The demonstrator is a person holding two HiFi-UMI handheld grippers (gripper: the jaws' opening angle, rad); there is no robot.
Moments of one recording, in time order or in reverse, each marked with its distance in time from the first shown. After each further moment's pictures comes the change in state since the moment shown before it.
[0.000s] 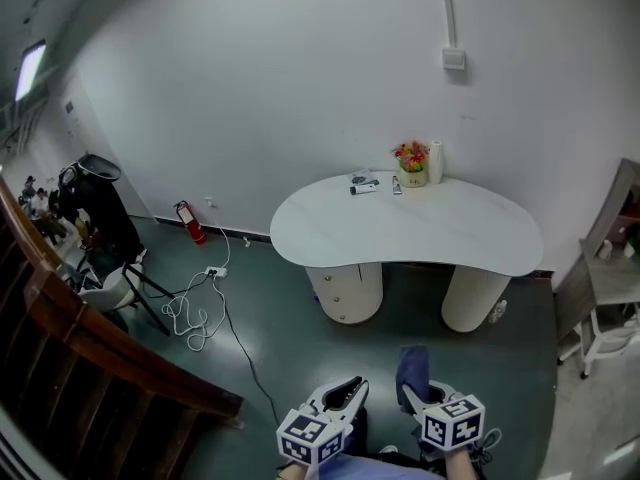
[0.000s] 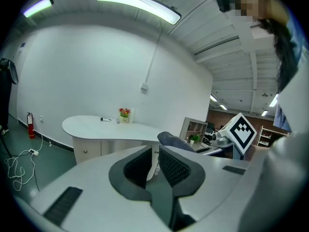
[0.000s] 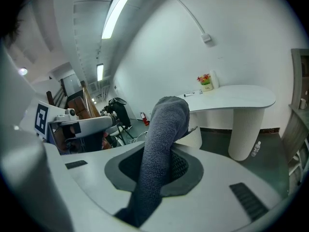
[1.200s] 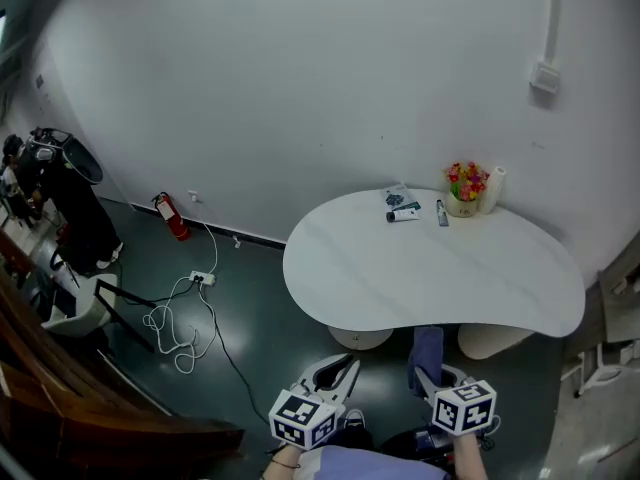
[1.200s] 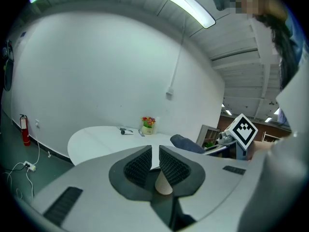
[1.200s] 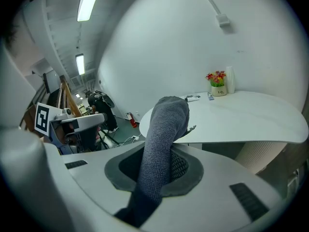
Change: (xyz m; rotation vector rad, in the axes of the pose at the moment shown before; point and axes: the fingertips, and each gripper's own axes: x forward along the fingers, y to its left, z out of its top) left arm 0.121 0.353 0.121 -0.033 -0.030 -0.003; right arm 0.299 -0.038 0.195 0.007 0.064 -0.120
